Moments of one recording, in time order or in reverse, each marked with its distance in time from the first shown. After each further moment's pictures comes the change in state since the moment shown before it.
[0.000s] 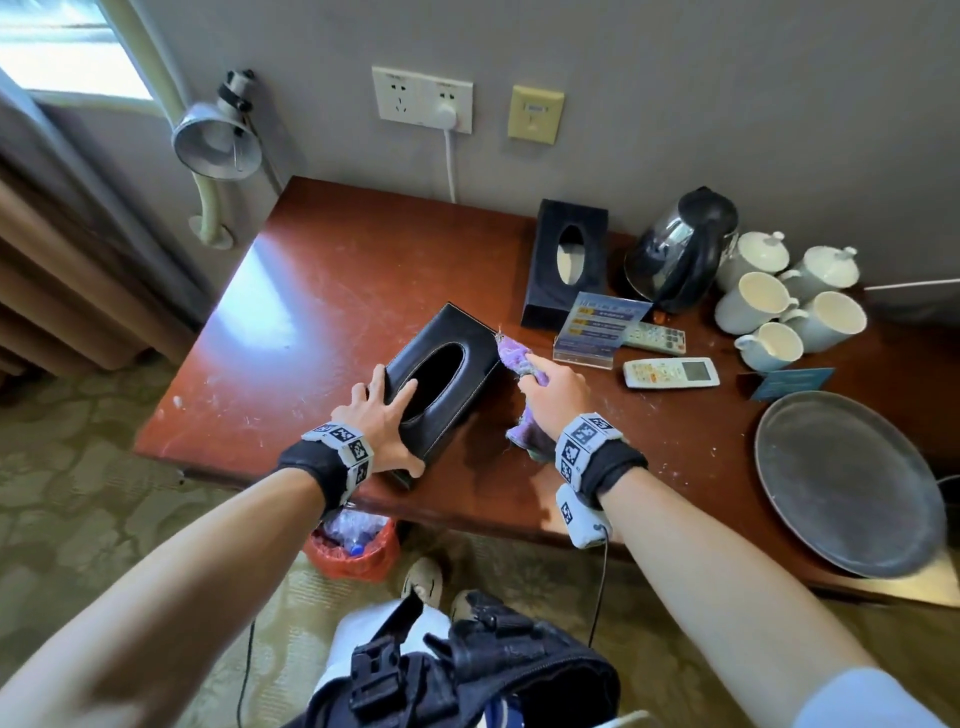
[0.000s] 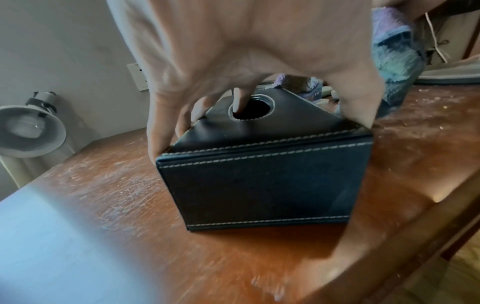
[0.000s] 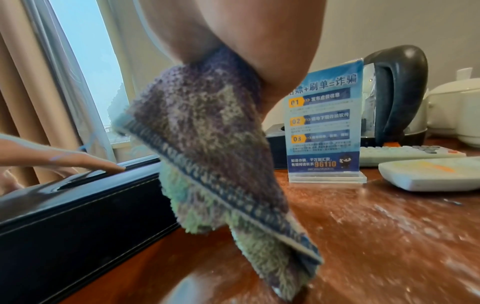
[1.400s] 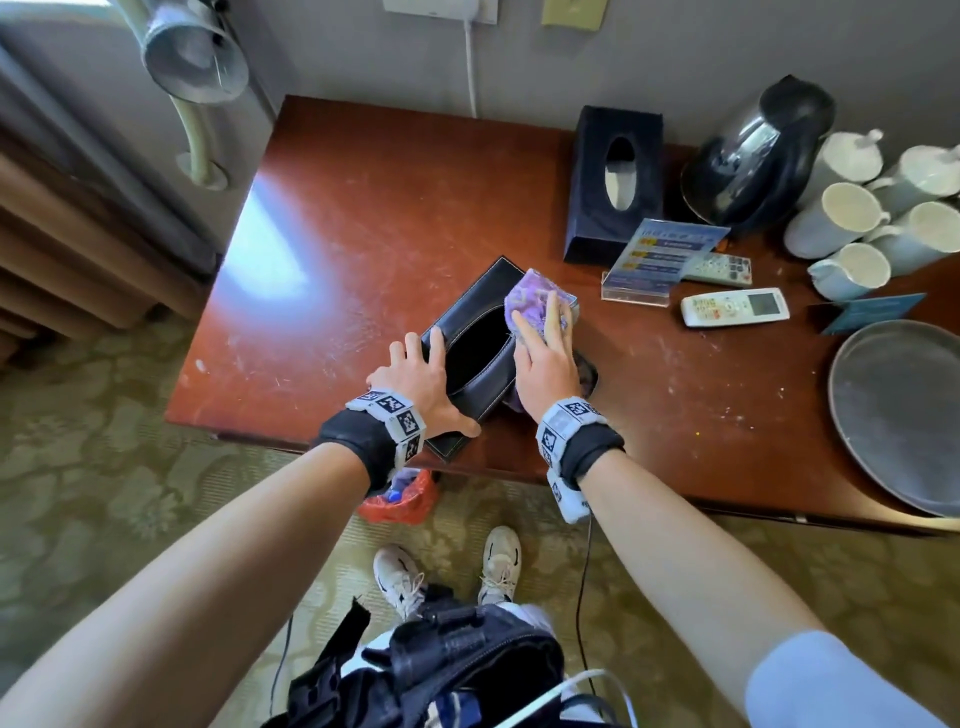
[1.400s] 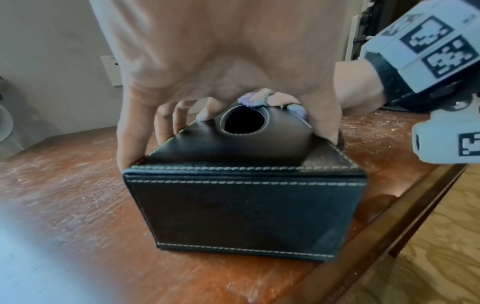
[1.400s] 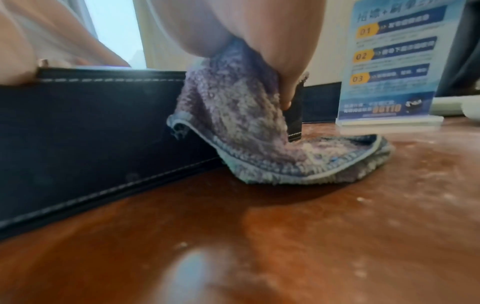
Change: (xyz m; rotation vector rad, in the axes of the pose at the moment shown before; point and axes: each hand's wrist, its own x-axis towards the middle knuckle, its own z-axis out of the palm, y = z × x) left_hand 0.007 -0.002 0.009 -0.035 -0.019 -0.038; right_hand 0.011 0.012 0.122 -0.060 0.215 -0.309
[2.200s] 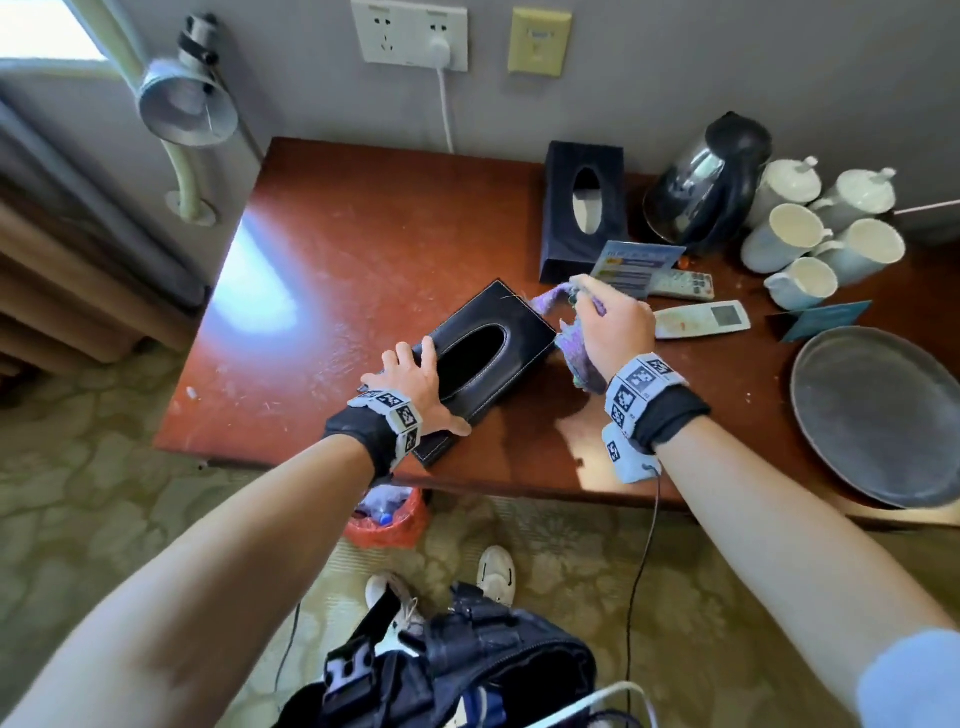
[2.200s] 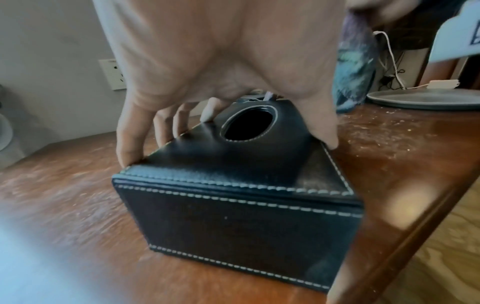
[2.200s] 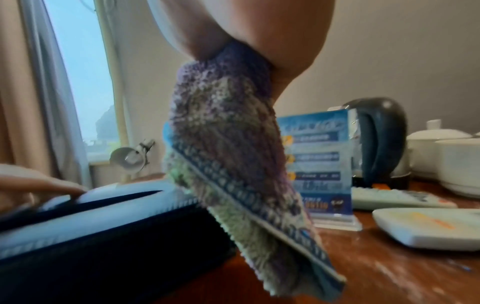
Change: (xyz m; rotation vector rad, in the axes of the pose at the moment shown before) left_hand 0.010 0.010 -0.014 -0.015 -0.018 0.002; right_hand 0.031 -0.013 -0.134 0.036 0.176 0.160
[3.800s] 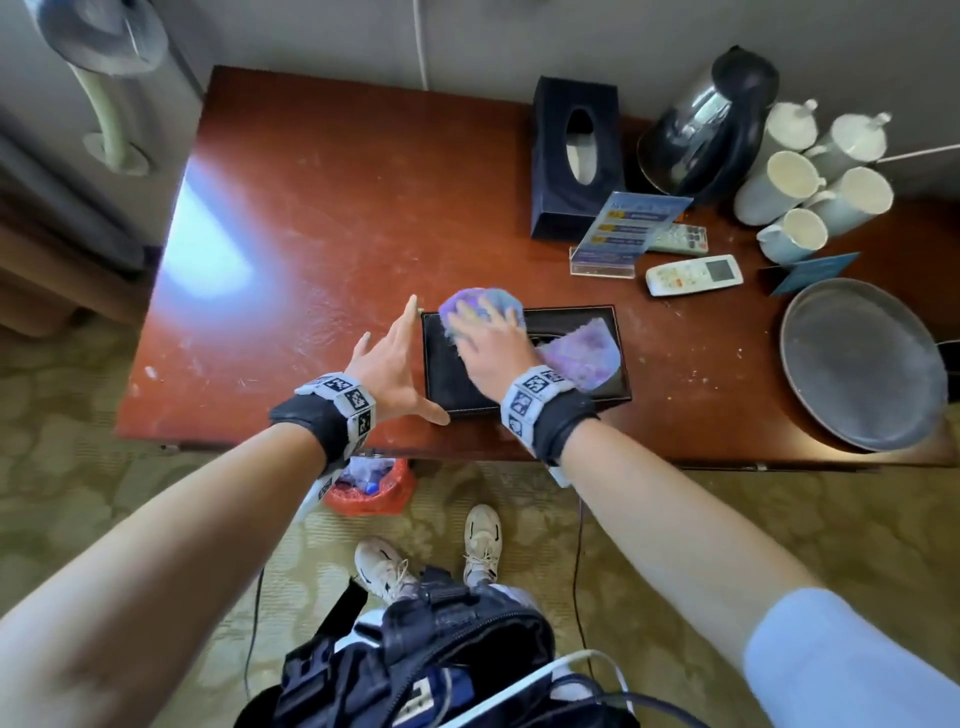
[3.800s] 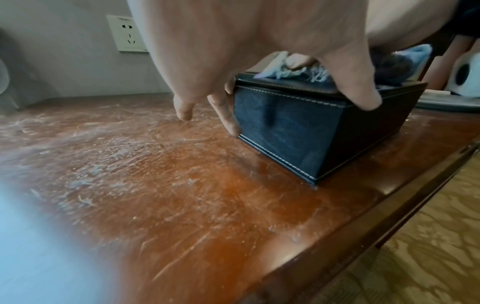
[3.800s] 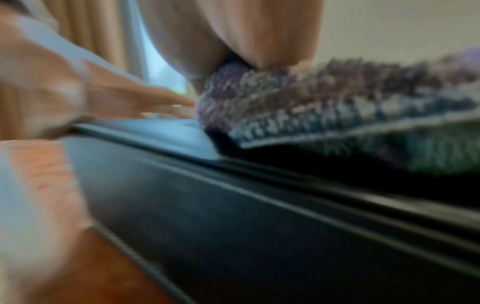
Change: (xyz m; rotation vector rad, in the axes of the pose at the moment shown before) left_hand 0.013 -0.050 0.025 -0.432 -0.031 0.342; right_hand -0.053 -0.042 0.104 -0.474 -0.552 -0.298
